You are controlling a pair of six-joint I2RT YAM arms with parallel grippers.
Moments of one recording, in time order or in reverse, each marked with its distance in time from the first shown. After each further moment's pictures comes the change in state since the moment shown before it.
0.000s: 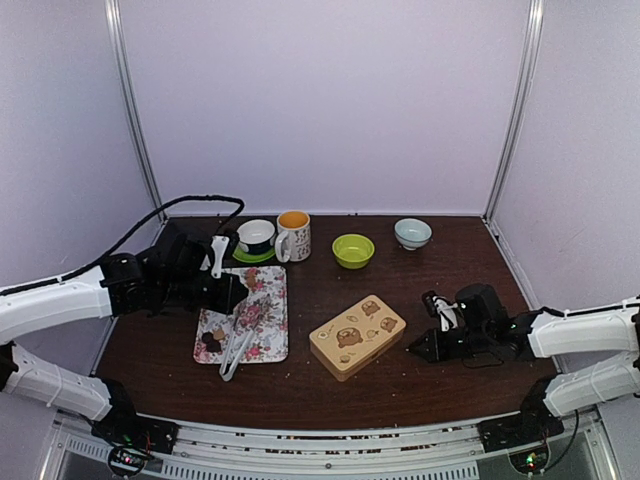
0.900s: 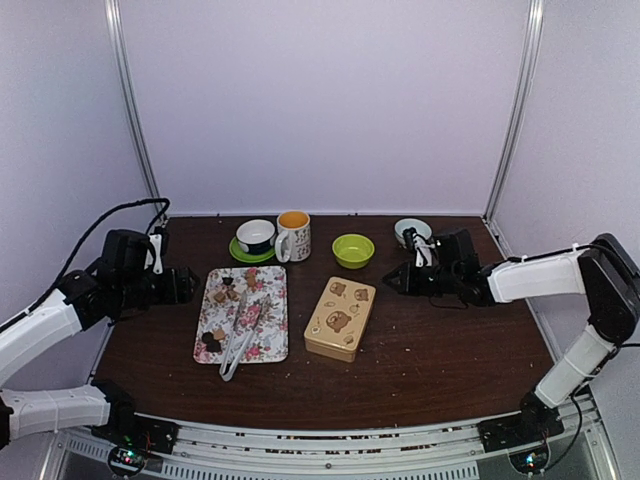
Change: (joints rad) left arm 0.382 -0.275 -0.178 -0.057 -0.034 0.072; right arm -0.146 0.422 0.424 0.203 -0.040 0.000
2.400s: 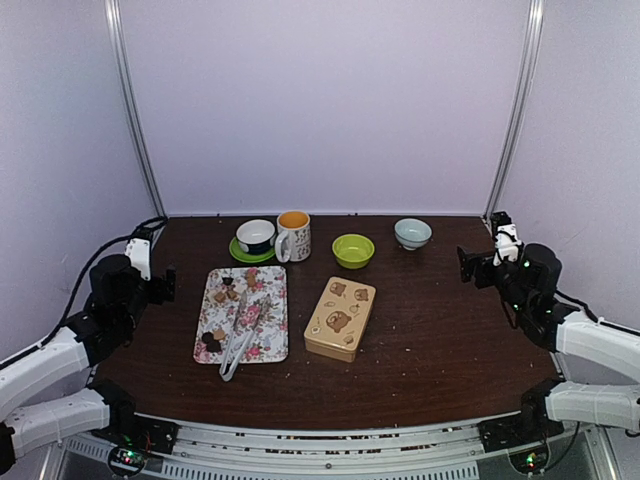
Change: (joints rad) left arm 0.058 -0.142 -0.309 0.584 -0.406 0.534; right arm -0.216 -0.661 -0.402 0.189 0.504 -0.595
